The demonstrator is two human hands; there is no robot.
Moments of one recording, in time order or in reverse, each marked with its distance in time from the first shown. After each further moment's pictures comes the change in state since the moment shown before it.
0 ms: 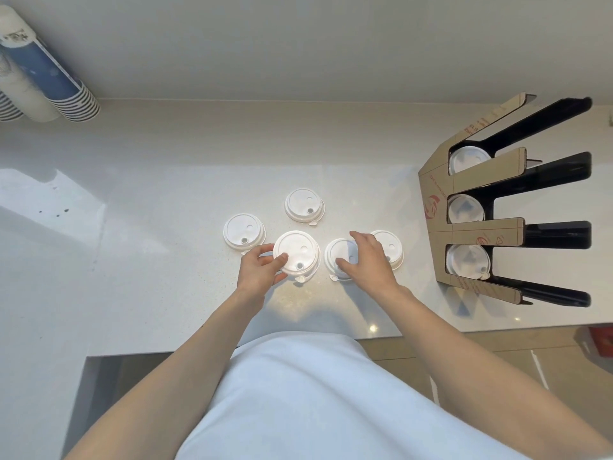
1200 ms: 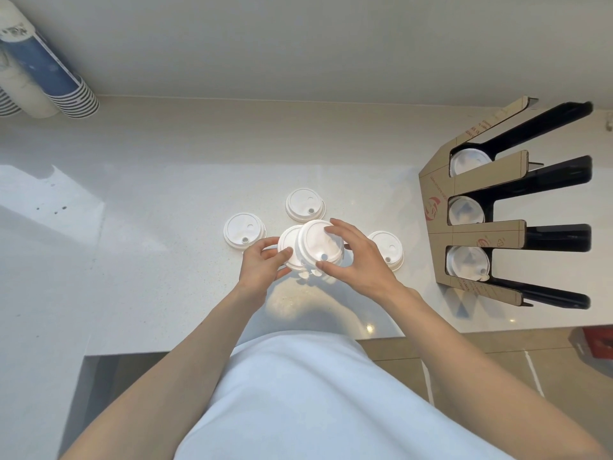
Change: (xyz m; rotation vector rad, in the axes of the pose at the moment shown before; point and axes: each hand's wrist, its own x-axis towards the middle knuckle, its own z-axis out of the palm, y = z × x) left_hand -0.007 0.014 0.004 -0.038 -0.065 0.050; right_hand -0.023 -0.030 -0.018 0.260 -0.003 -0.364
